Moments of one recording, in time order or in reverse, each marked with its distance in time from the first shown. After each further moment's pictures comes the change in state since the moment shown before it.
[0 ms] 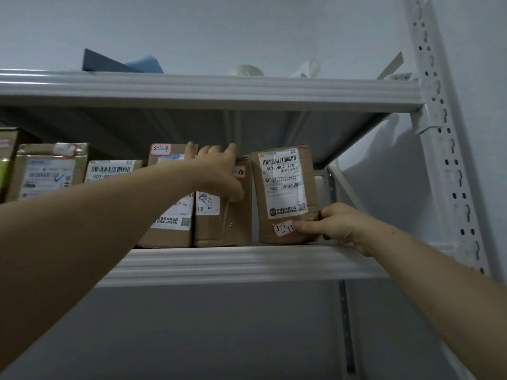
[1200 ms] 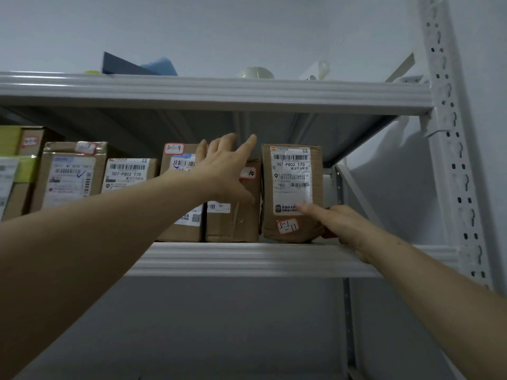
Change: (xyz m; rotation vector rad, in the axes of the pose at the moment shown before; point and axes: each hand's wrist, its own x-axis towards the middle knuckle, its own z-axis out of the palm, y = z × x) left_hand -0.022 0.002 0.000 -0.081 0.155 0.091; right_hand -0.004 0.003 0.006 0.126 0.032 0.033
